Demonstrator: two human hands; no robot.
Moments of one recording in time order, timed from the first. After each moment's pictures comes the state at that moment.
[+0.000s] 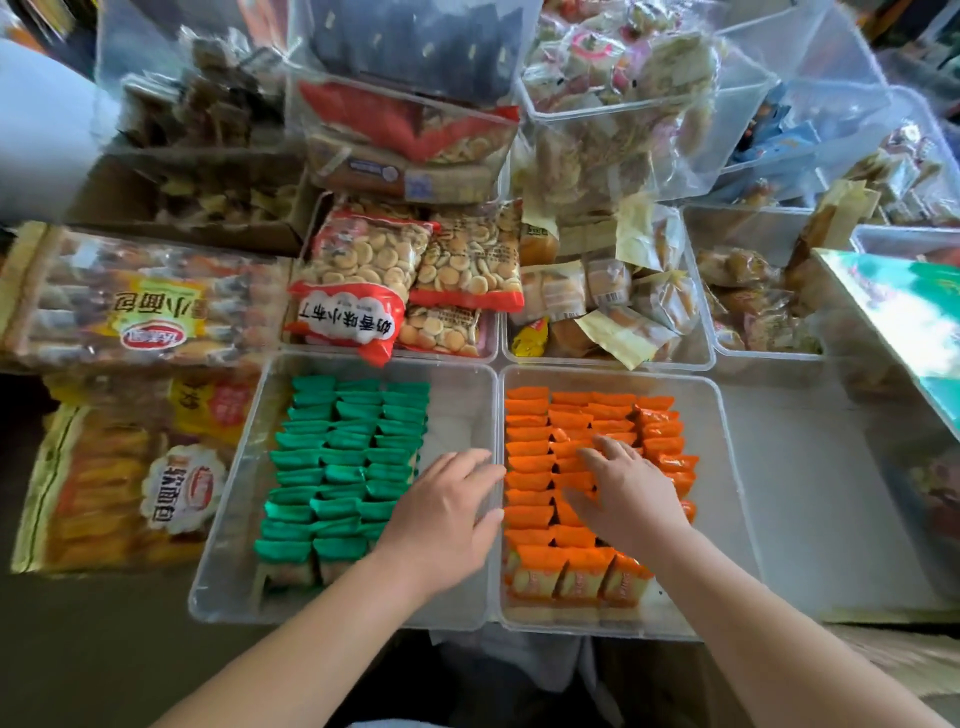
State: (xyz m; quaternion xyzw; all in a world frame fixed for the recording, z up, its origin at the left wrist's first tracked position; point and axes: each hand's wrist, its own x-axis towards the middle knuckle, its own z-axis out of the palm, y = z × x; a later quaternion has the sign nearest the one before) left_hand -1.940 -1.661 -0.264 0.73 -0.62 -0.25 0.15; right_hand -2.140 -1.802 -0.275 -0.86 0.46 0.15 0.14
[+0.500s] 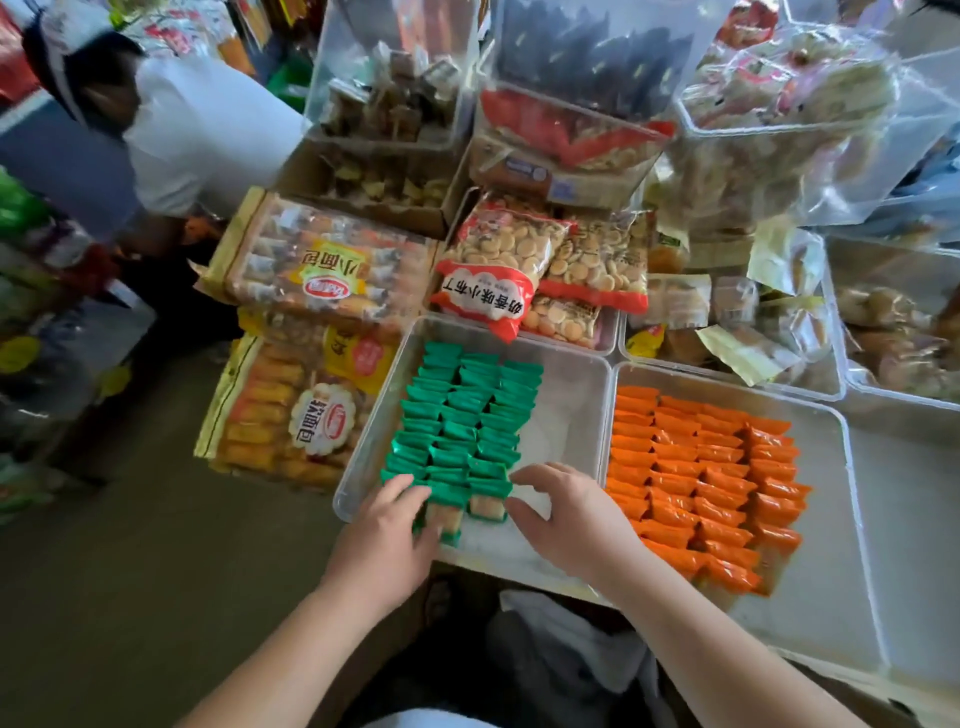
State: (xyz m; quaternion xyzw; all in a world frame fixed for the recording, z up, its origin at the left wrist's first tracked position) left_hand -1.875 -1.502 -0.263 0.88 -0.40 -0.25 0.13; right_hand -2.035 -1.678 -0.233 -0.88 0.34 0.04 0.34
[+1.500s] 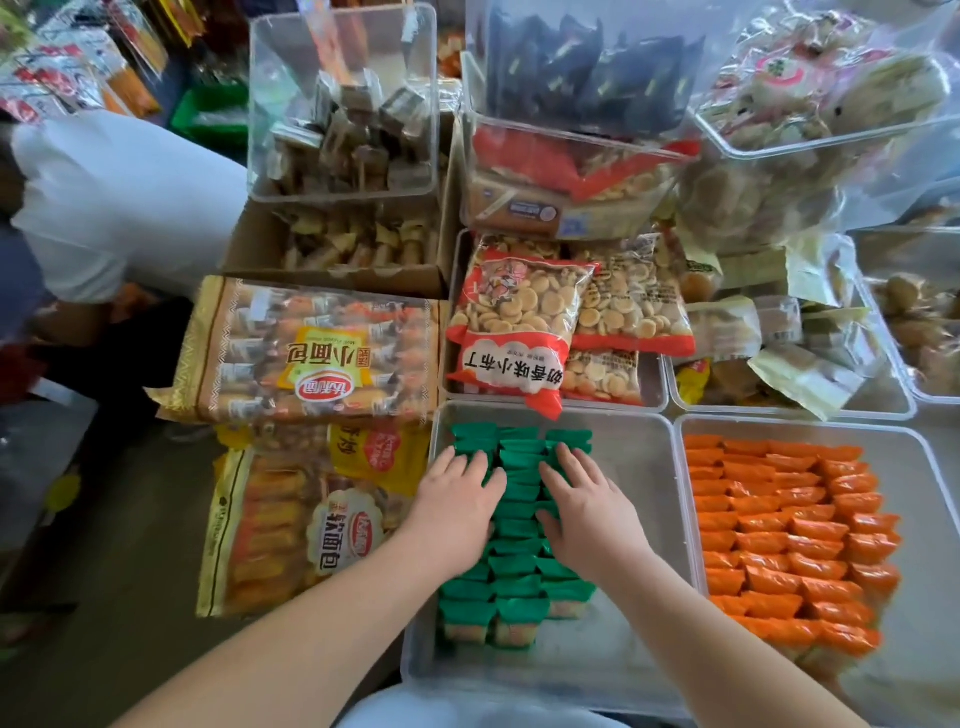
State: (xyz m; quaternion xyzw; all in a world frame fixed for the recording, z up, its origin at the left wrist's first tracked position) left_hand -1.732 -1.641 -0.286 0.71 -0.66 -0.17 -0.16; right_hand -1.907 -1.725 -0.300 -0.89 0.40 0.14 0.18
